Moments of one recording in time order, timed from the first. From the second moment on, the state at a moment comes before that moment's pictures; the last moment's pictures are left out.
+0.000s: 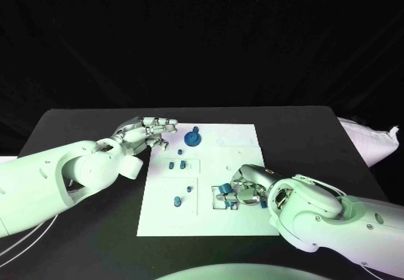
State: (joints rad) left arm 1.20 -0.86 -0.06 1.53 -0.01 -0.10 0.23; left_hand 1.35 -0.12 0.44 -0.04 0.09 1.04 0.17 0.09 0.07 1.16 0.09 0.21 0.14 1.29 0.01 1.12 0.75 0.16 1.25 0.11 0.59 1.00; right arm 0.79 -1.01 0.16 2.03 -1.55 -0.30 -0.69; right_hand 1.17 0.02 -0.19 0.29 0.26 1.11 0.06 0.28 0.31 1.35 -0.01 1.06 1.12 1.47 -0.07 1.41 1.31 0.08 1.41 0.05 1.43 1.31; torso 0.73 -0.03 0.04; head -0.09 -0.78
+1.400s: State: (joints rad) left arm 1.20 -0.85 -0.06 1.53 -0.02 -0.09 0.22; left_hand 1.35 -0.12 0.44 -0.04 0.09 1.04 0.17 0.09 0.07 1.16 0.09 0.21 0.14 1.29 0.01 1.12 0.75 0.16 1.24 0.11 0.59 1.00; right arm 0.79 -1.00 0.16 2.04 -1.57 -0.26 -0.69; right_hand 0.98 -0.07 -0.18 0.29 0.05 1.10 0.07 0.28 0.34 1.35 -0.01 1.03 1.13 1.47 -0.07 1.39 1.31 0.08 1.40 0.04 1.42 1.31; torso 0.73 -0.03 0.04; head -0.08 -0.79
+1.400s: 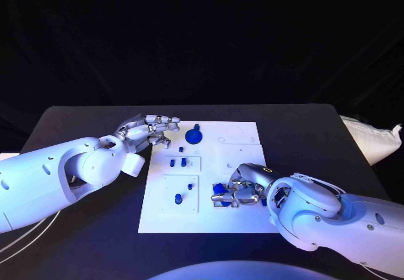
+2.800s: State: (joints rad) left arm 1.20 -0.85 -0.06 1.53 -0.02 -0.09 0.22; left_hand 1.35 -0.12 0.44 -0.04 0.09 1.04 0.17 0.09 0.07 1.15 0.09 0.21 0.14 1.29 0.01 1.12 0.75 0.16 1.24 0.11 0.58 1.00; right arm 0.79 -0.98 0.16 2.02 -1.62 -0.23 -0.69; right_hand 1.21 0.05 -0.17 0.26 0.13 1.10 0.06 0.29 0.36 1.38 -0.01 1.04 1.17 1.47 -0.07 1.40 1.31 0.08 1.40 0.04 1.42 1.31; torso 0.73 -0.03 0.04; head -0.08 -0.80
